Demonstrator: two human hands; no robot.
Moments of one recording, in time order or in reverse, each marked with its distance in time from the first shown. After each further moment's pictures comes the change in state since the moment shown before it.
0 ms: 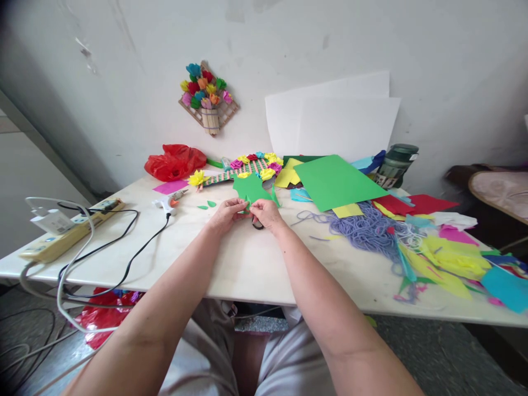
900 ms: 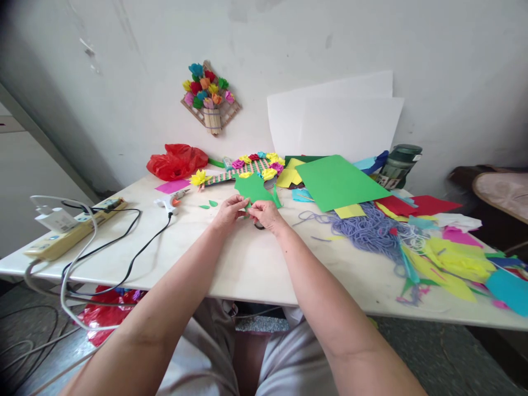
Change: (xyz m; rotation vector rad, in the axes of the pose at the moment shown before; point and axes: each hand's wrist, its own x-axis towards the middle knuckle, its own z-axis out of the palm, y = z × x) left_hand 0.001 -0.001 0.003 0.031 0.118 0.101; right_hand 0.001 0.004 0.001 -0.023 -0.098 -0.089
